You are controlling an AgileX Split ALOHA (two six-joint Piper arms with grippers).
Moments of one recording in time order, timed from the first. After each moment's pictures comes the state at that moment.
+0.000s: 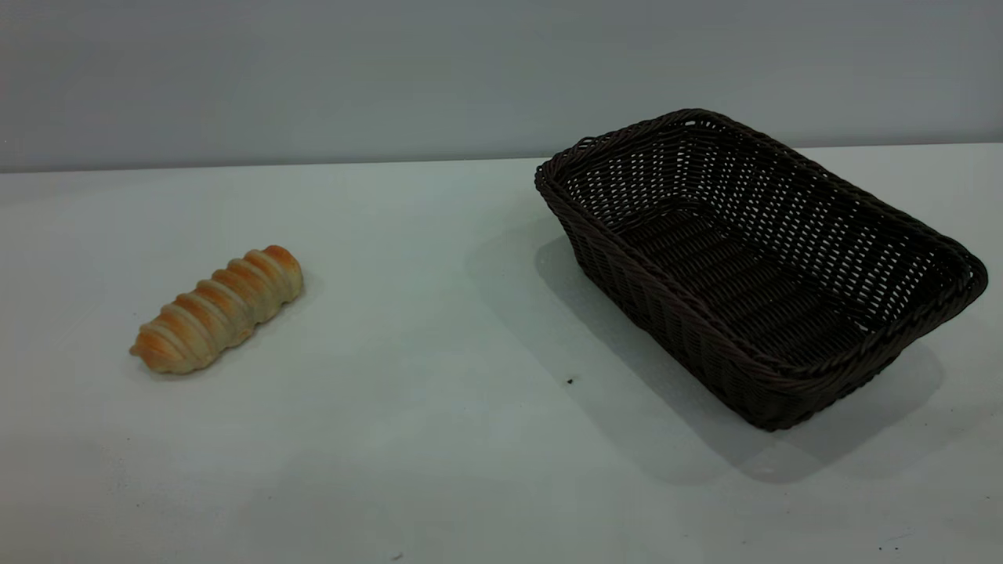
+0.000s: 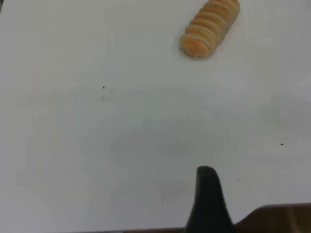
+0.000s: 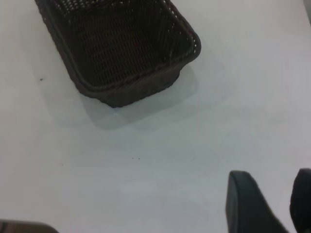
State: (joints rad) left arm 0.00 -0.02 -0.49 0.00 1.14 0.00; right arm 0.06 -0.02 -0.47 0.02 1.14 -0.03
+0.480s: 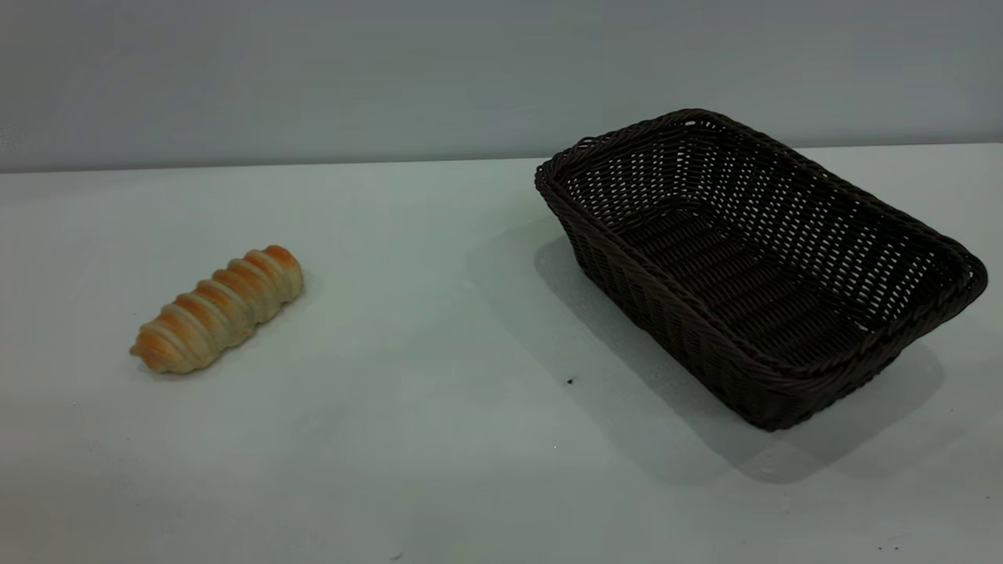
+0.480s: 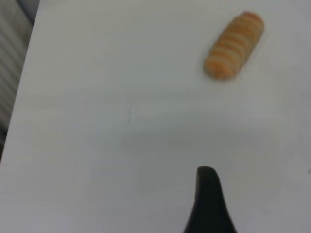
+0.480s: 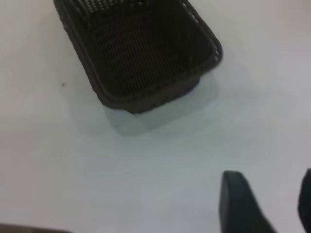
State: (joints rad) left arm 0.00 0.18 -0.54 0.07 0.98 0.01; right arm 0.06 0.24 -0.53 0.09 1.00 -0.06
